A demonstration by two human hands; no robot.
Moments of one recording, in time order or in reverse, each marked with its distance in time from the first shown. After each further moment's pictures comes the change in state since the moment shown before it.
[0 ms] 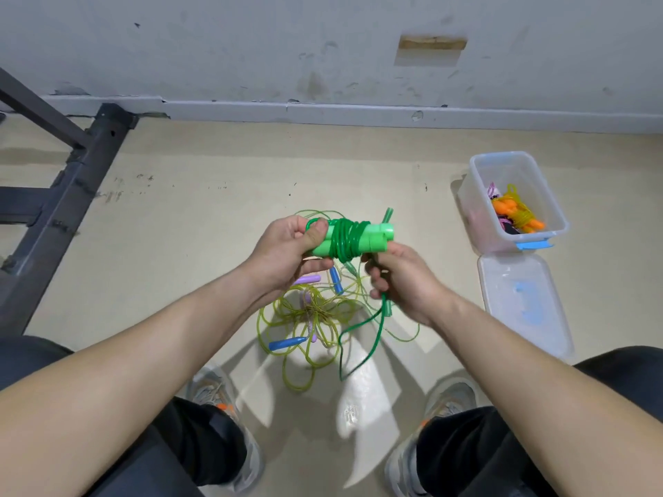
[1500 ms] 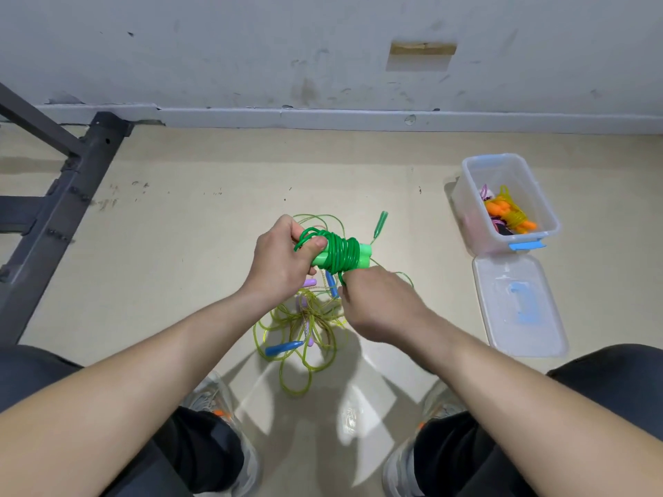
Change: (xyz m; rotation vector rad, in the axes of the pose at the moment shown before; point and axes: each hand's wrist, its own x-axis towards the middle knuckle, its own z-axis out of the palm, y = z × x) left_hand 0.004 -0.013 0.002 0.694 0.282 0.248; right_hand -0.039 -0.019 0.039 -1.450 0.008 -0.151
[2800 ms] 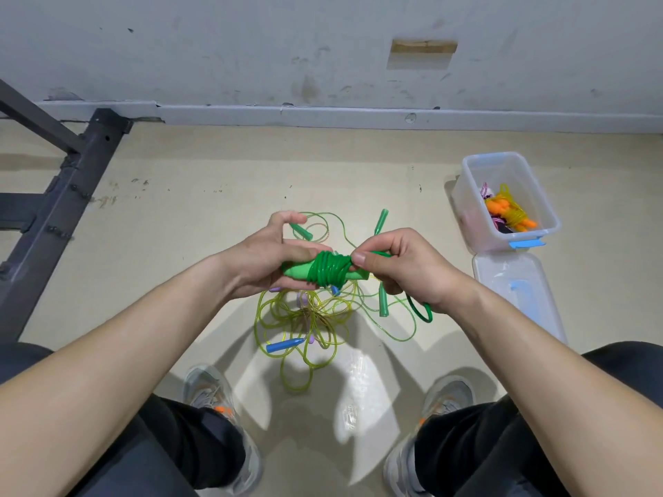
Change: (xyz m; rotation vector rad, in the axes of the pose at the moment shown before) left_hand 0.007 0.008 -0.038 -0.538 -0.574 -0.412; right_hand 0.008 0.037 -0.024 1.089 -0.028 -0.121
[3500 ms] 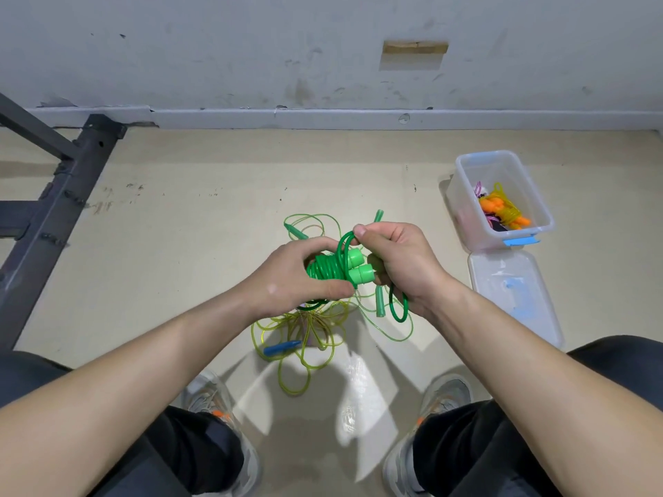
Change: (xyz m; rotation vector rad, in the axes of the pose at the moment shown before) left_hand -0.005 -0.019 0.027 0.635 -0.029 0.425; right_hand 0.004 -0.002 0.012 0.270 0.291 0.048
